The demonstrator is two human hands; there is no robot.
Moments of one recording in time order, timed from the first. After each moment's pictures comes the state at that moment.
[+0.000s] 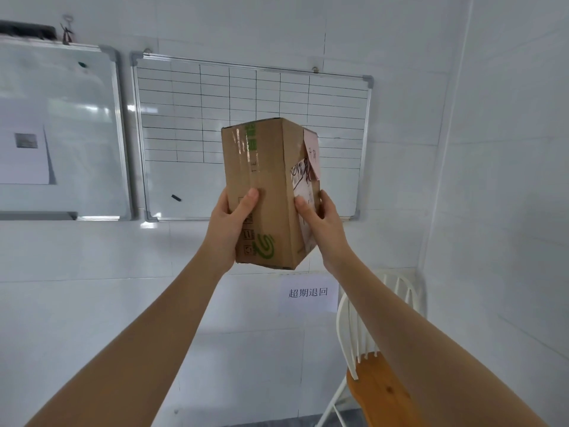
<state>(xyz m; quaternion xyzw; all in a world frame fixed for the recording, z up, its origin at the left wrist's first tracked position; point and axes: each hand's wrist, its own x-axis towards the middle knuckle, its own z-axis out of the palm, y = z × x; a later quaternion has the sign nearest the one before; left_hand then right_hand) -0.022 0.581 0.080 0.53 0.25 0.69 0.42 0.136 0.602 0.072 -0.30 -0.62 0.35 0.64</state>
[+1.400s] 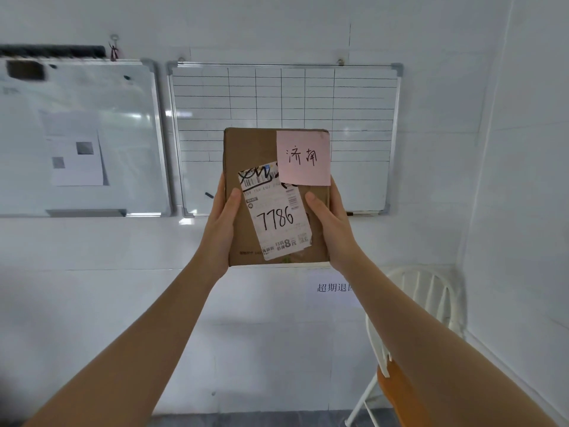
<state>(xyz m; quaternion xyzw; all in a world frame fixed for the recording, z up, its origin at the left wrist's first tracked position) -0.057 0.554 0.068 0.53 0.35 0.68 0.36 0.116 0.590 0.065 -0.21 -0.62 0.43 0.63</state>
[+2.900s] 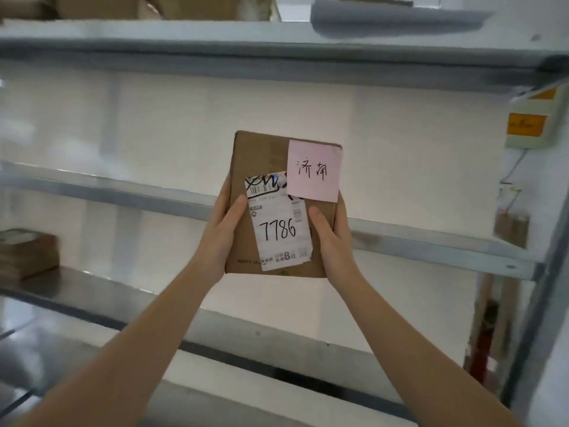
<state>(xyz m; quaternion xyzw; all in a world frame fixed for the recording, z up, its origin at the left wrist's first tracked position) -0.070 -0.120 0.077 0.07 0.61 0.72 -0.34 -0.146 0.031 0.072 0.36 -0.58 0.72 0.13</state>
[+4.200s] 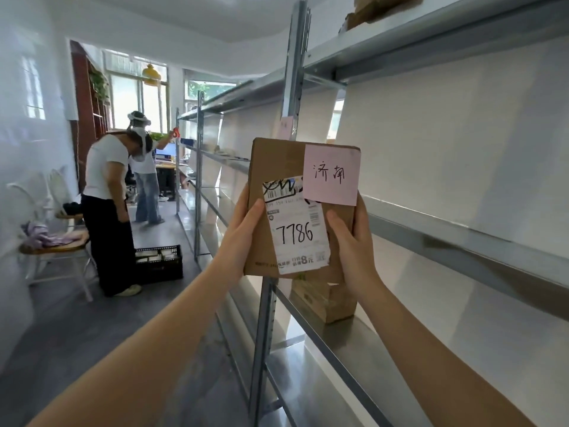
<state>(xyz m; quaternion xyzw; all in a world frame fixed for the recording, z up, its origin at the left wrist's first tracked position) 0.063 -0.851 0.042 -0.22 0.57 0.57 -0.55 -0.089 -0.784 0.044 0.54 -0.43 0.71 -0.16</state>
